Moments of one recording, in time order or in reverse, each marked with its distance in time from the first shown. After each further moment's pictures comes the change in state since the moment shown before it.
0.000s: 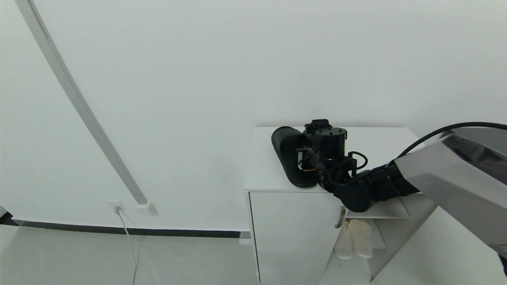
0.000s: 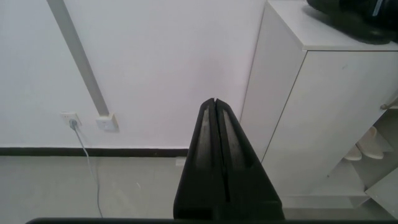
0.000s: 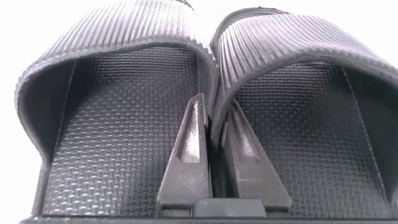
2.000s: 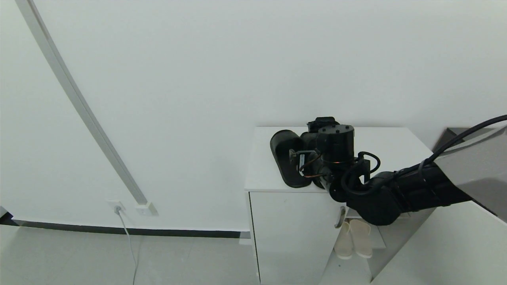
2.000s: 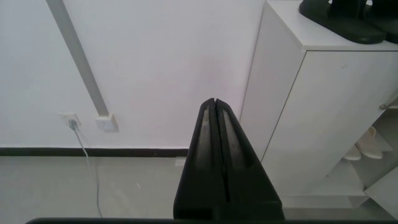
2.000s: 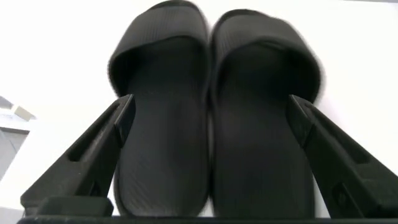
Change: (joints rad) left arm 0.000 0.000 0.000 0.000 0.000 -0.001; right arm 0.081 -0.156 0.153 0.064 -0.091 0.054
